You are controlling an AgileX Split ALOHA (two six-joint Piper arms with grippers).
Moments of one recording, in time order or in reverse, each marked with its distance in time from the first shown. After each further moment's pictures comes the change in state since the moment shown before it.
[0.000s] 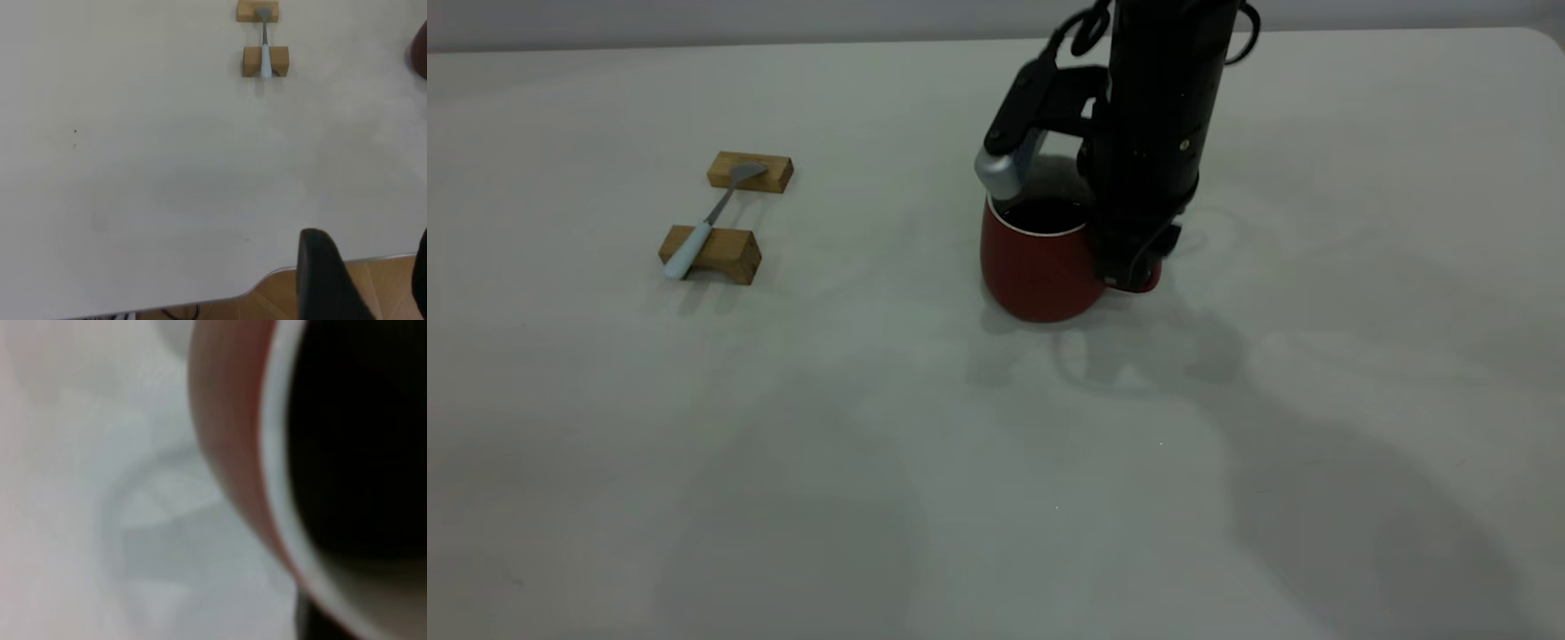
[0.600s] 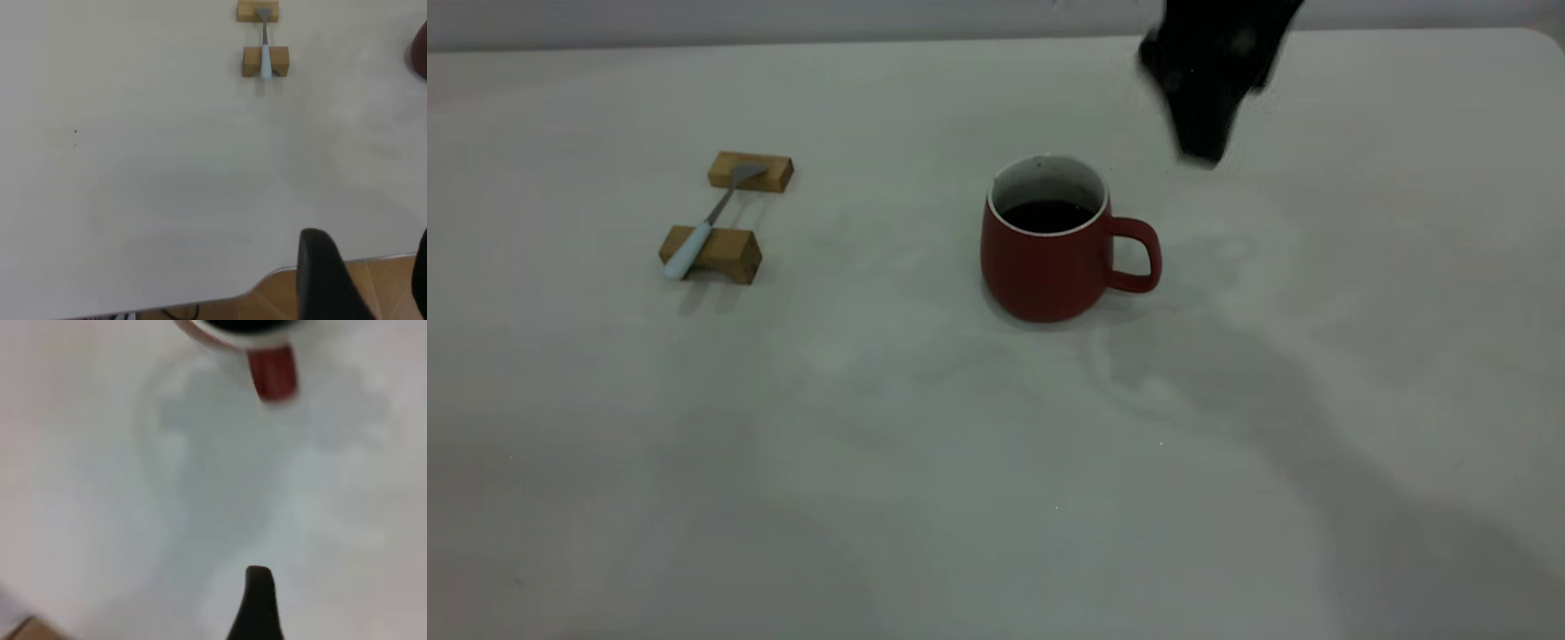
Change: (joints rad) left arm 0.000 0.000 0.000 0.000 0.000 0.000; right arm -0.046 -0.371 0.001 -0.011 0.473 0.199
